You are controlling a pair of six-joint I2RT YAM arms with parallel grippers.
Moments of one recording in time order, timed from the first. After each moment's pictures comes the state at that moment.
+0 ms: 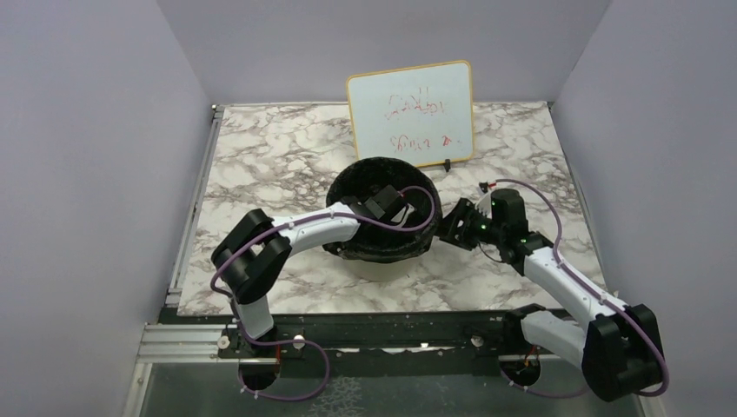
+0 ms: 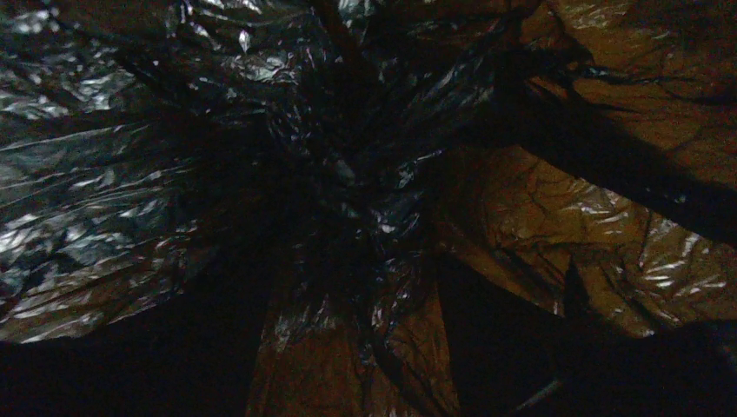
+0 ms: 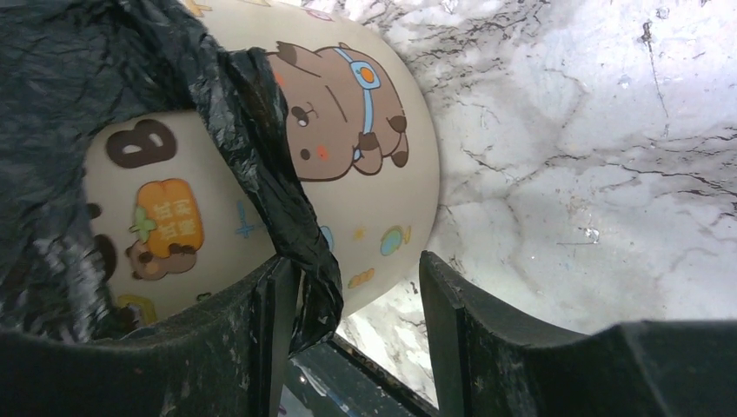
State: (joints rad) left arm -0.89 1.75 1.16 -0.60 0.09 -0.16; right arm 0.29 1.03 0.50 -0.10 -0.48 0.78
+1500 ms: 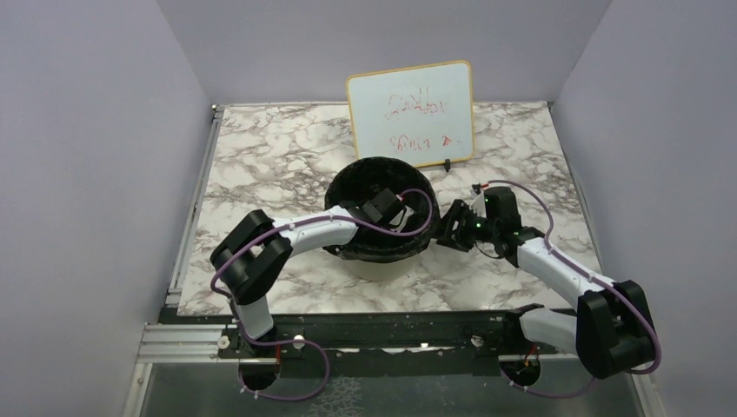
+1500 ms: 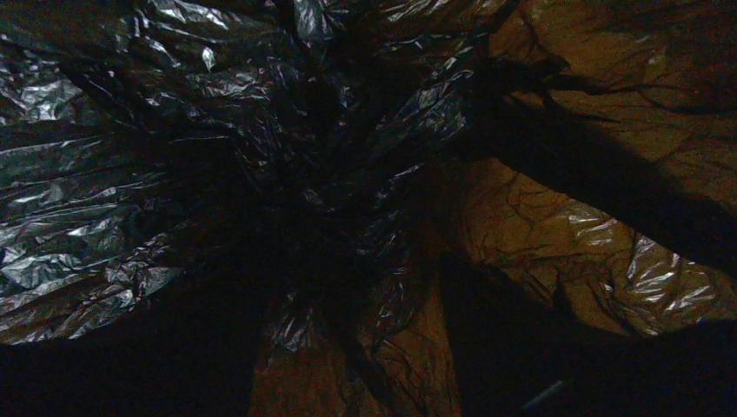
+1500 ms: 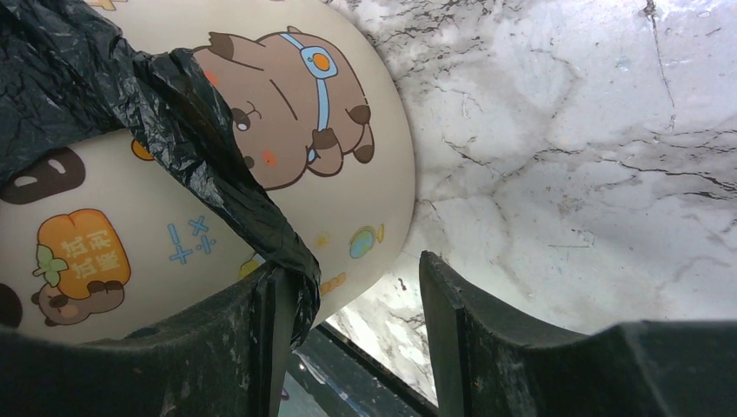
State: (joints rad) left arm -0.89 1.76 1.10 -0.52 0.15 -0.16; right arm 0.29 1.16 0.52 -0.08 -0.52 0.78
